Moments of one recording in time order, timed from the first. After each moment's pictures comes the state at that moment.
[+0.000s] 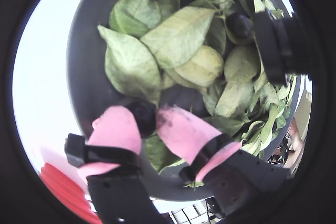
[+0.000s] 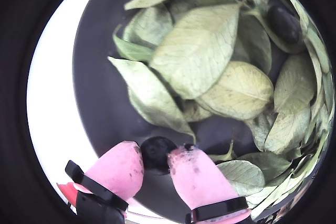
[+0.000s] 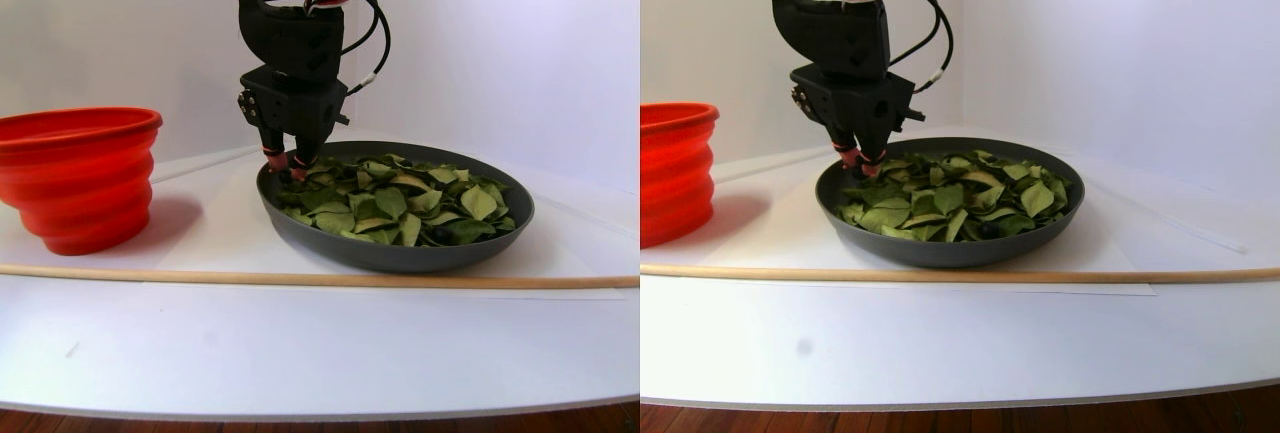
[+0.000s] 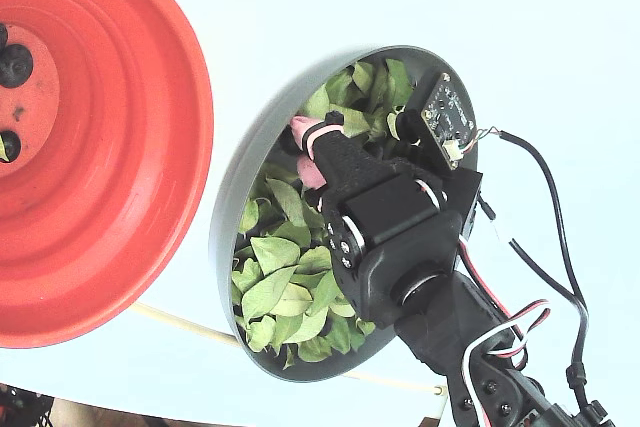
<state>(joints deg) -2.0 82.5 120.6 -13.4 -60.5</state>
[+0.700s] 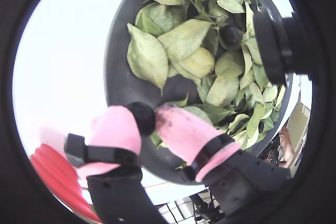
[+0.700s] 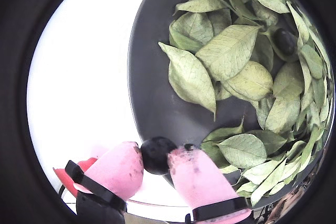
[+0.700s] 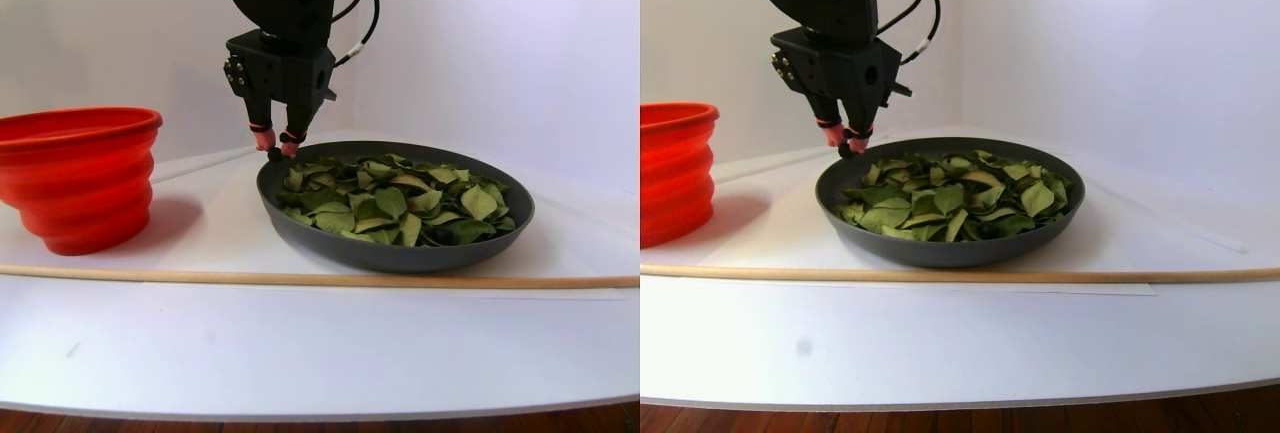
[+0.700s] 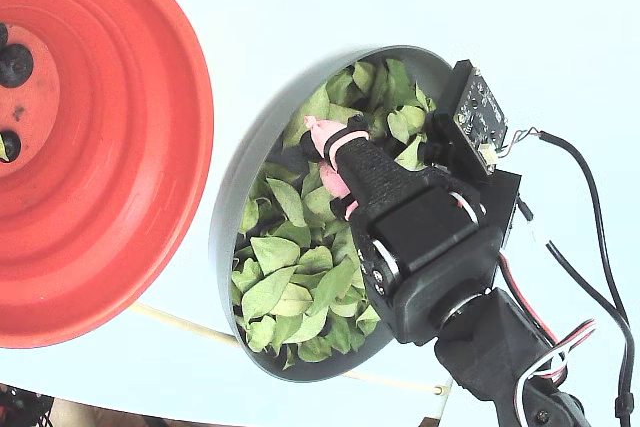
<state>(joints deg) -3.9 93.4 124.5 -5.9 -65.6</state>
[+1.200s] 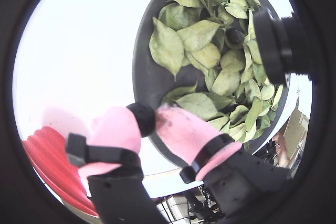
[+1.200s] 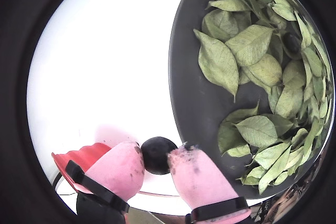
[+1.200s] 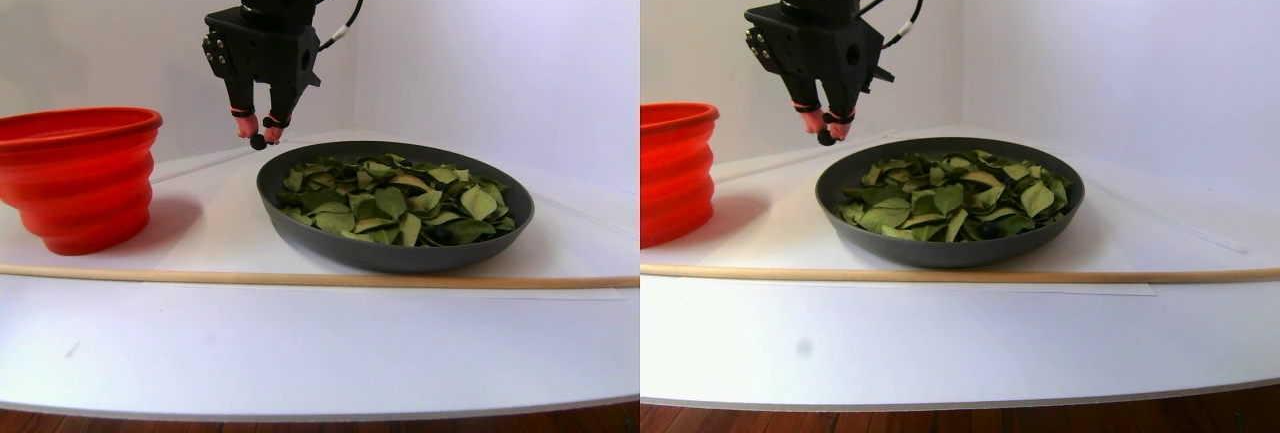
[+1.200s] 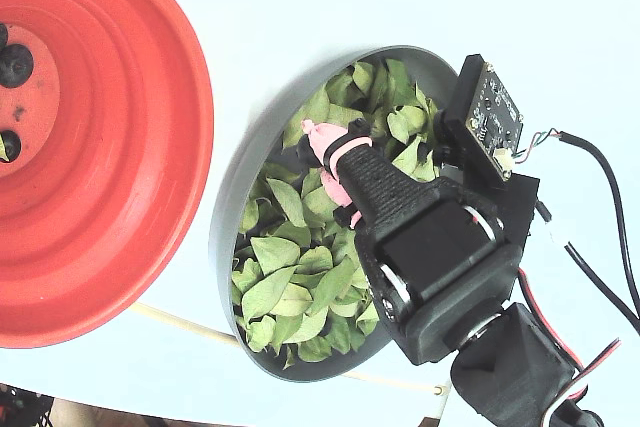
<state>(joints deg) -6.9 100.6 128.1 -2.1 -67.3</state>
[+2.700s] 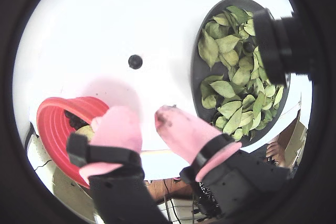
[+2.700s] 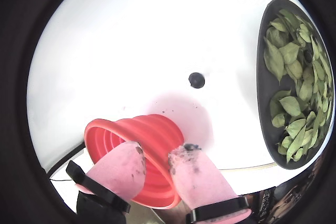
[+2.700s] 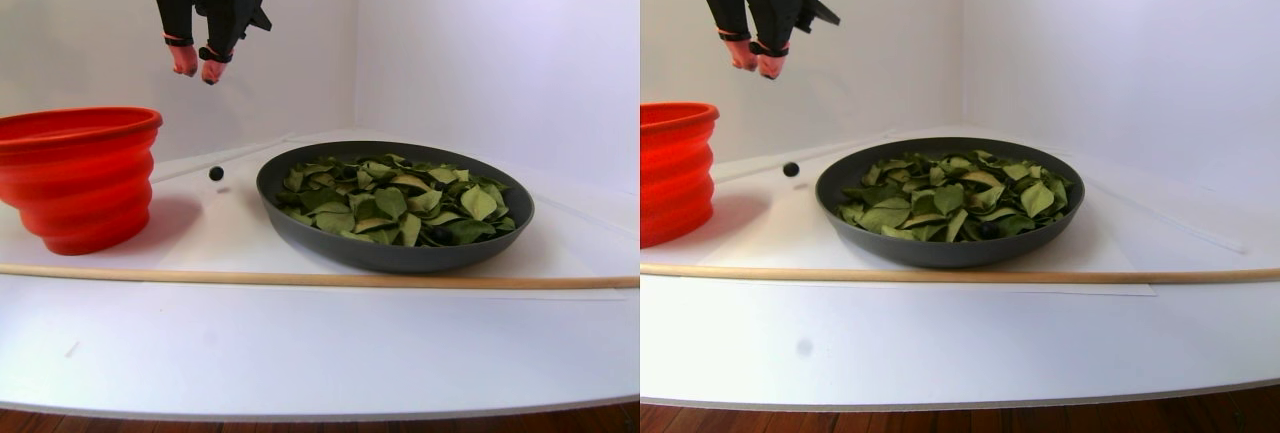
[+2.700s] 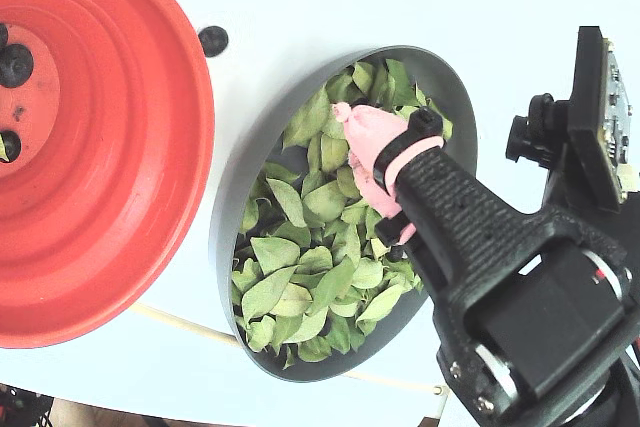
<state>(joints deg) -17.8 119.7 130.0 11.8 -63.5</state>
